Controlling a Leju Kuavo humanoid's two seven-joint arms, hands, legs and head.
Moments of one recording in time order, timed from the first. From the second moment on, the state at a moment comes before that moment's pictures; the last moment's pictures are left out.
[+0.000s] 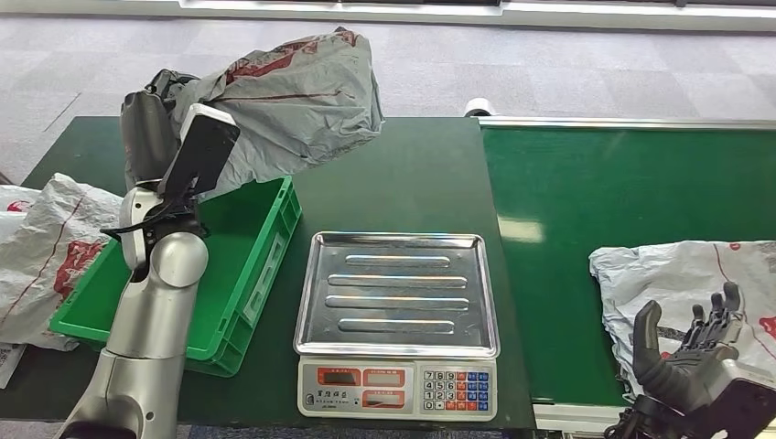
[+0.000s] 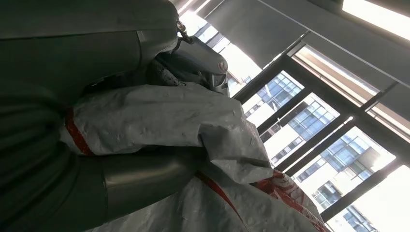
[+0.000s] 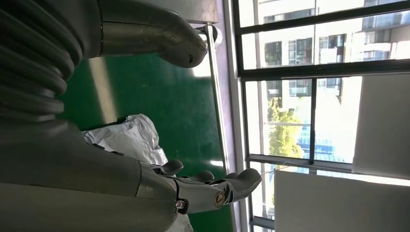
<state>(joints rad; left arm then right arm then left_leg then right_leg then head) -0.57 -0.02 -0.10 -1.43 -0.77 0.24 -0.09 0.20 0.22 -0.22 -1.90 0.16 -0.21 -0.49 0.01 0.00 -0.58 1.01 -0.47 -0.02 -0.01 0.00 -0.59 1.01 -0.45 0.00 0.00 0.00</state>
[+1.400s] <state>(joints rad) -0.51 0.05 0.26 -1.40 -1.05 0.39 0.06 0.21 0.25 -0.22 -1.91 0.21 -0.20 -0.43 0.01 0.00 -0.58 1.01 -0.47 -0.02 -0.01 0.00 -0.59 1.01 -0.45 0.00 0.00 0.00</state>
